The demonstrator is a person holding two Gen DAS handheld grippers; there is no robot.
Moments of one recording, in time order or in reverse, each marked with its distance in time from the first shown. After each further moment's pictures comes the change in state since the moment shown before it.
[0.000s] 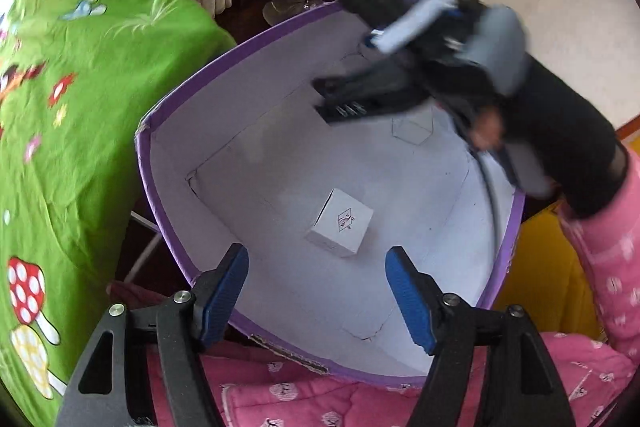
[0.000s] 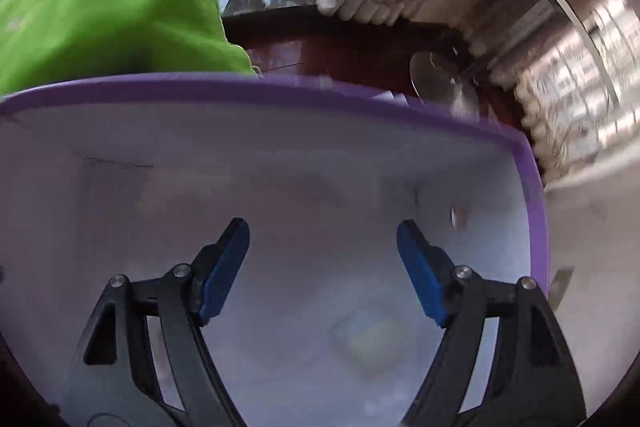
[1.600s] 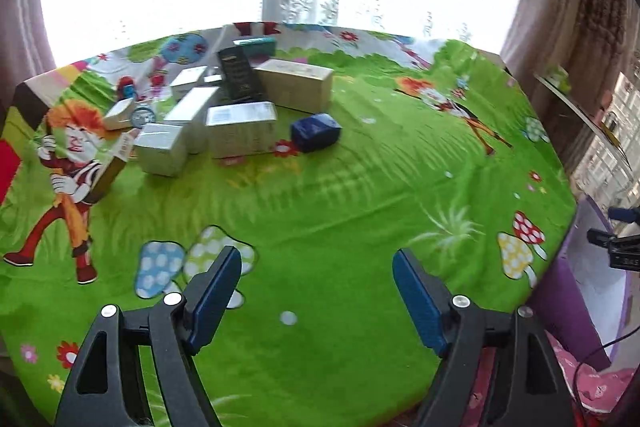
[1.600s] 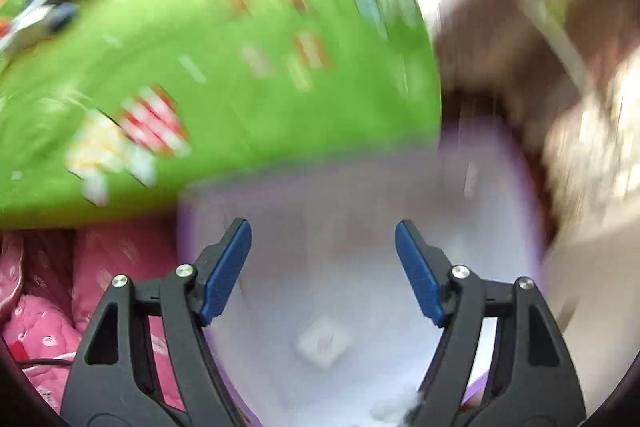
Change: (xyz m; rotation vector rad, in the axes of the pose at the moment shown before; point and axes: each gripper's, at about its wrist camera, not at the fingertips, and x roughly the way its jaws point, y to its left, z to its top) left arm -0.223 0.253 -0.275 -0.702 -0.561 0.598; right arm -0.224 0.181 0.024 -0.128 -0.269 0.061
